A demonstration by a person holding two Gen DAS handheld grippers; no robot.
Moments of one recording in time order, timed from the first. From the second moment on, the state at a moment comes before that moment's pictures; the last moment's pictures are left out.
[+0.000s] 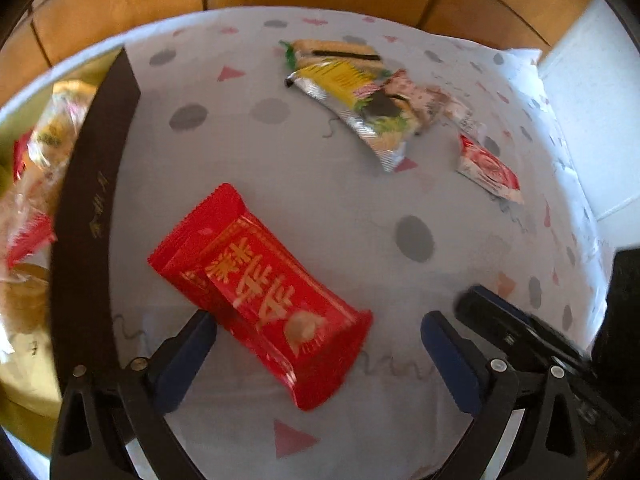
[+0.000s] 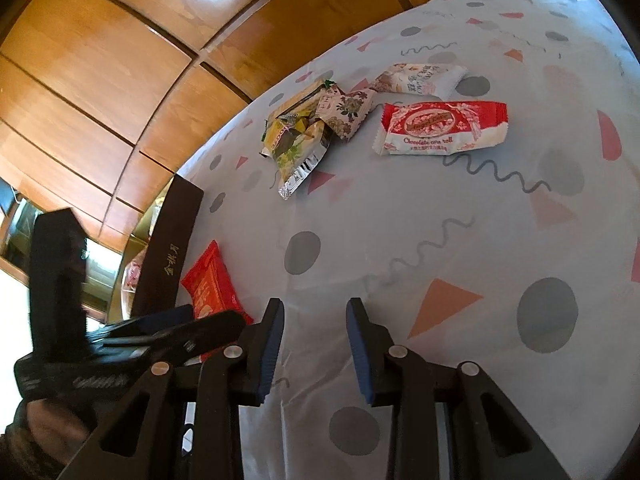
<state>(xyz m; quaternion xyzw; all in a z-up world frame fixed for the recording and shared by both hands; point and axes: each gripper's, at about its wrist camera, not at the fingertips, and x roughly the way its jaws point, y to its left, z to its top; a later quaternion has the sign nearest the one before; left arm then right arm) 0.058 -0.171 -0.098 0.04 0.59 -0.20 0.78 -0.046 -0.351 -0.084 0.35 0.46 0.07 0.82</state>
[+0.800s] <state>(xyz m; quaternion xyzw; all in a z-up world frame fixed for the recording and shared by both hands) 0.077 -0.202 -0.102 0.18 0.52 -0.27 0.79 -0.061 -0.364 -0.081 0.33 0.43 0.01 0.84</state>
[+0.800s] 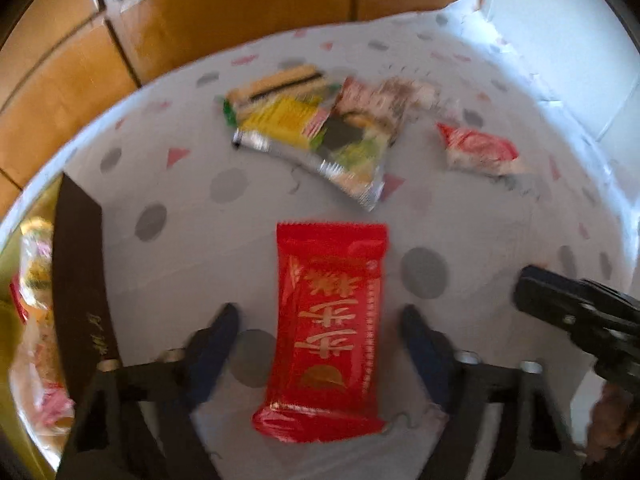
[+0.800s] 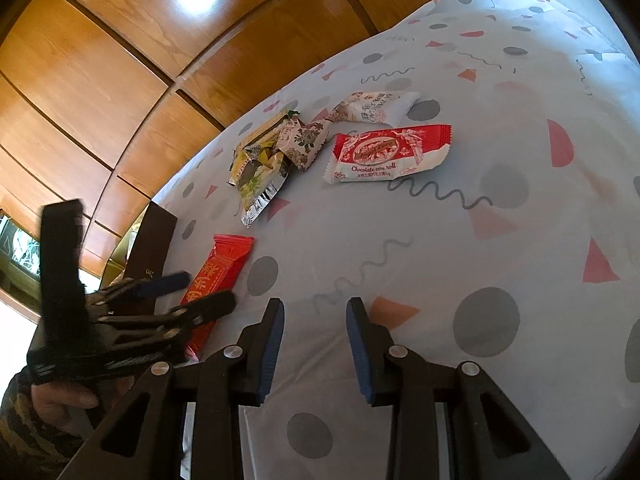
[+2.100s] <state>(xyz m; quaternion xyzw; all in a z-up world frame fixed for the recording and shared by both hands) 0.020 -0.149 -0.103 0.12 0.42 -0.30 0.85 0.068 -0.347 -0.024 0.09 0.47 0.01 0.88</state>
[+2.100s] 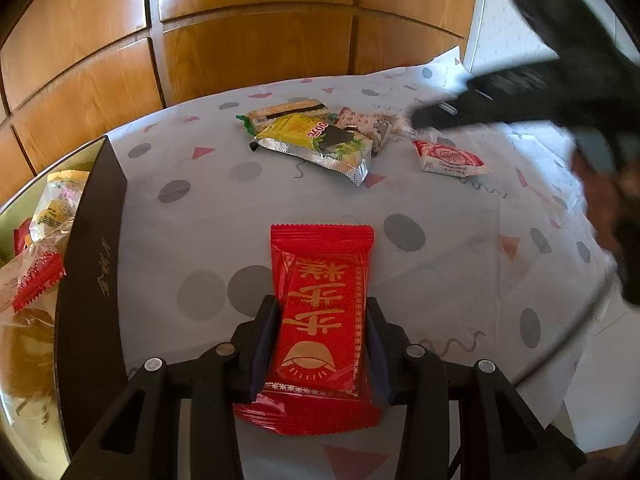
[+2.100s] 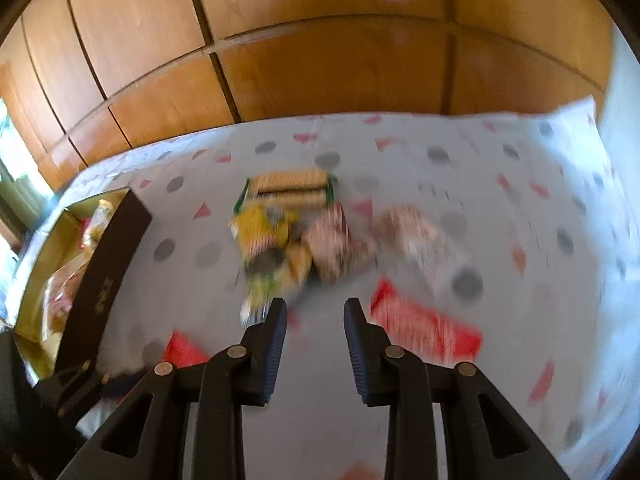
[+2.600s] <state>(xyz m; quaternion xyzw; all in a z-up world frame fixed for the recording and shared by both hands) 0.024 -0.147 -0.102 0.10 0.43 -0.31 0.84 0.145 -0.331 -0.058 -0.07 0.53 0.02 0.85</state>
